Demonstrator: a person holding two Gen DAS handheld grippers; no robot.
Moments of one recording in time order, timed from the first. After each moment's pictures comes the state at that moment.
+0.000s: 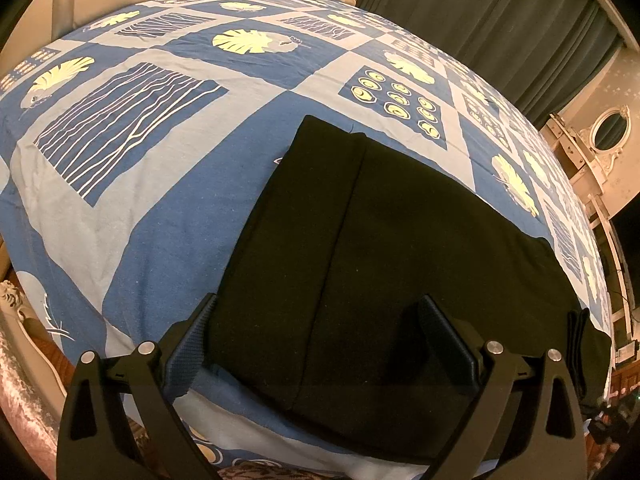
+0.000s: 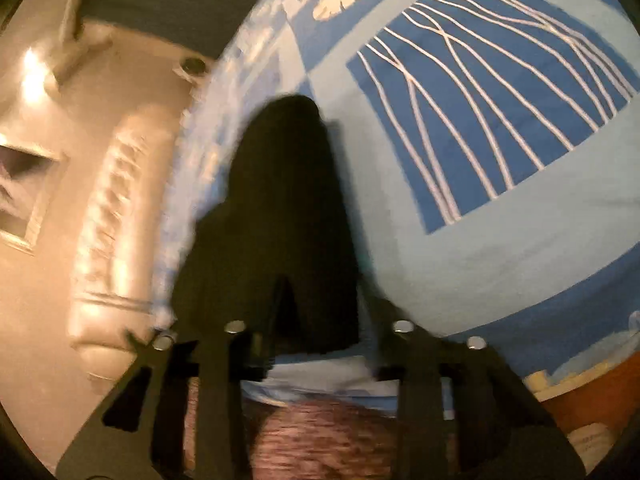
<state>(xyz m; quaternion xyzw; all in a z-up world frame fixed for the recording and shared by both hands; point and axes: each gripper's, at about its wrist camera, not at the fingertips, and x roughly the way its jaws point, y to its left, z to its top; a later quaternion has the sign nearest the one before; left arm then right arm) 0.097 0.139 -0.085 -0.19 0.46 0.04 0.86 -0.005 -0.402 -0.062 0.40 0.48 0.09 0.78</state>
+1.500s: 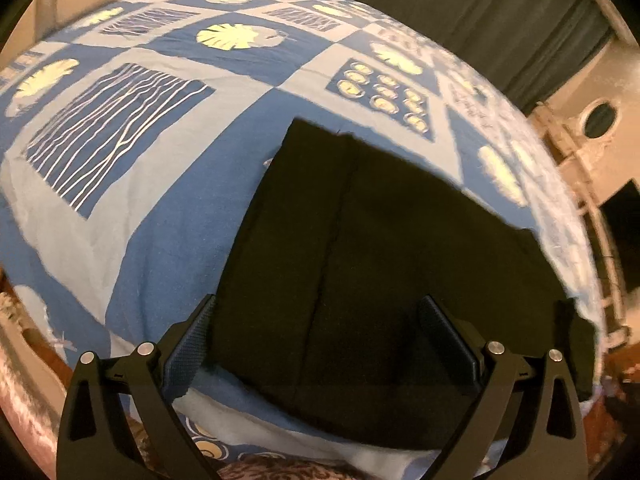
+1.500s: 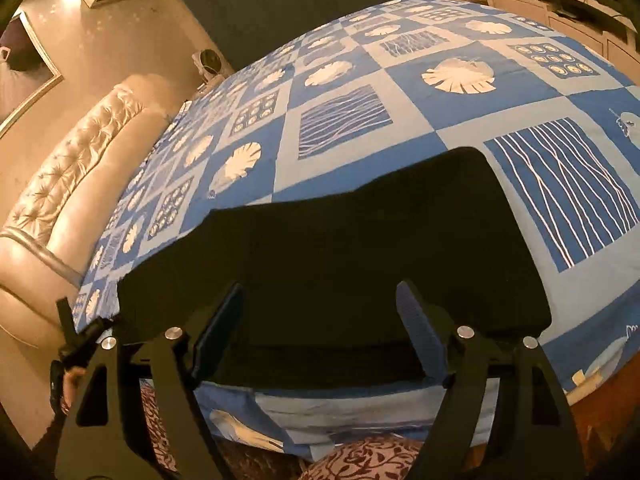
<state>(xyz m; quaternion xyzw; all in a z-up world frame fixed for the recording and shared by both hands) 0.101 0.154 -0.075 -0.21 0.48 -0.01 0.85 0.010 -0.257 0.017 0.24 0.41 0.03 0.88</state>
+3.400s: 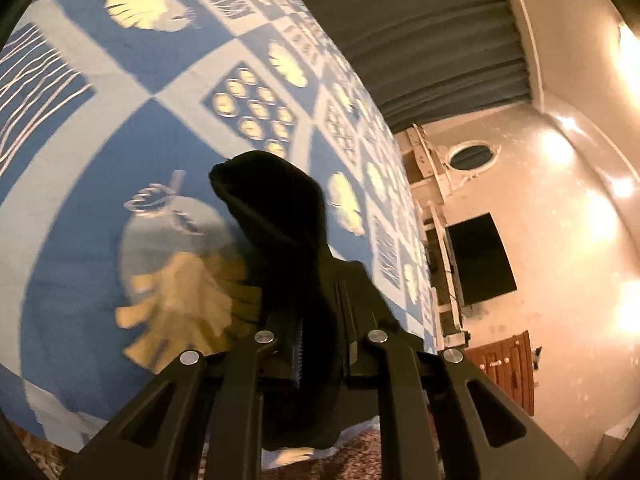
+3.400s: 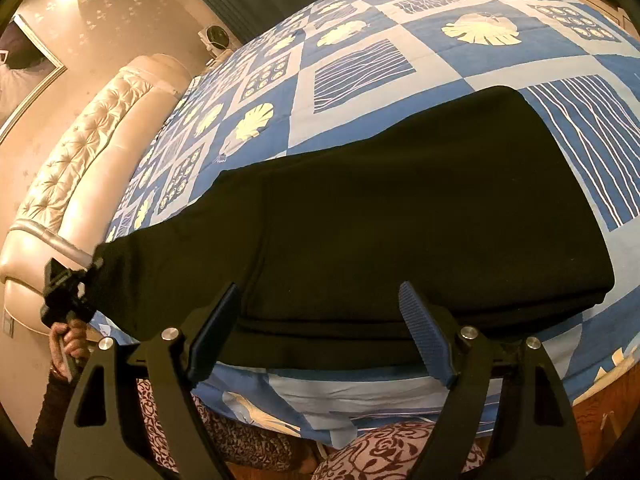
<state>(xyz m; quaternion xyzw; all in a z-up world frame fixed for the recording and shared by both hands) 0.157 0.169 -0.035 -0.40 0.43 -0.25 0.77 0.018 -0.241 -0.013 0.26 0.45 0.07 0.85</state>
